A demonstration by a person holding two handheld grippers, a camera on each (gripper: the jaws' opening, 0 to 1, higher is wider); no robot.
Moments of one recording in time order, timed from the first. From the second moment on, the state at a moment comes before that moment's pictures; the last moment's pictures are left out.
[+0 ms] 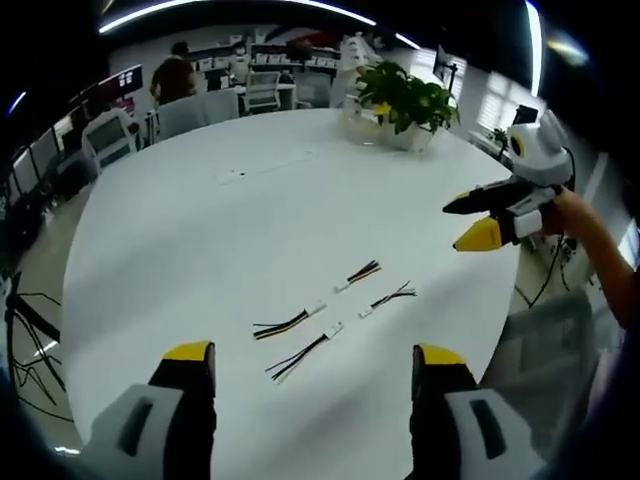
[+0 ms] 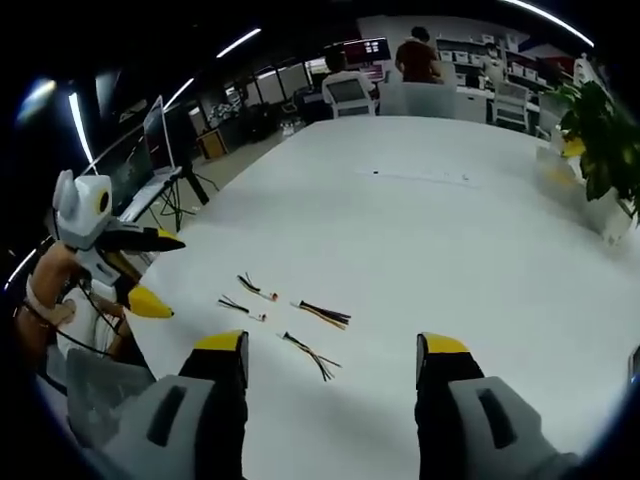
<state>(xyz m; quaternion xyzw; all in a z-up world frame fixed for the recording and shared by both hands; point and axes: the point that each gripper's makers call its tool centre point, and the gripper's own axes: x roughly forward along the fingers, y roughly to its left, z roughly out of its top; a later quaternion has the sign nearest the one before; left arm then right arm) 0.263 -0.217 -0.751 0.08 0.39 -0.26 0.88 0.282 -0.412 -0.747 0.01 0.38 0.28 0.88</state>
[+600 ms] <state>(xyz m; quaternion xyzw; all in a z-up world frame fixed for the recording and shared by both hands) 0.278 -0.224 -0.764 0.09 0.39 -0.27 0.88 0.295 -0.402 -0.749 0.00 0.38 0.30 0.88</state>
